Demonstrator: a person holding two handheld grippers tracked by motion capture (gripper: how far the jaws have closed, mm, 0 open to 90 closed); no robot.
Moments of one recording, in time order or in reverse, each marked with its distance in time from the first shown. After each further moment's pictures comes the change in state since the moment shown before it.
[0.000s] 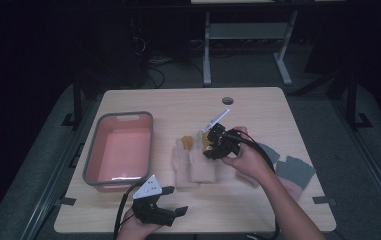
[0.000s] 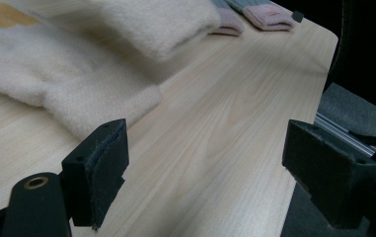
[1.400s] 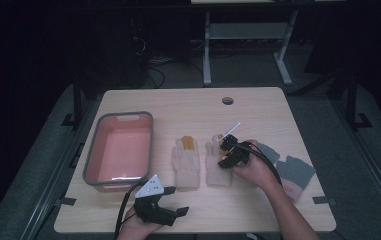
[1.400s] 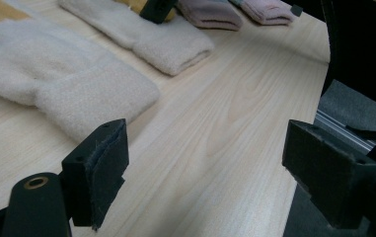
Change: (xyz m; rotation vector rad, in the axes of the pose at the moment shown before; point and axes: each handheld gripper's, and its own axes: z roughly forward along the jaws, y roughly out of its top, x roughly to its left) left arm 0.001 0.001 0.005 0.008 -0.015 0.008; right arm -0.036 -0.061 0.050 0.121 -0.060 0.163
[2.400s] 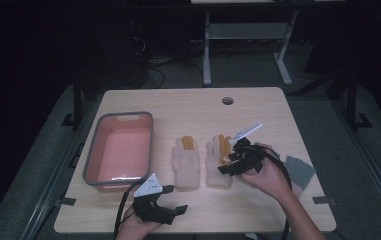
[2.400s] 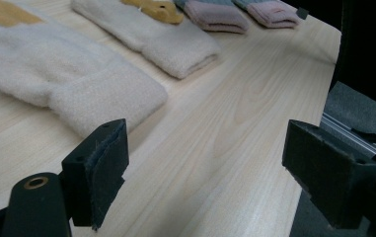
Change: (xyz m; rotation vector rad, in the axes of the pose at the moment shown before) left arm 0.003 0.000 -0.001 -0.003 0.016 -0.007; right arm 0.013 -0.024 -0.056 -0.186 0.178 0.009
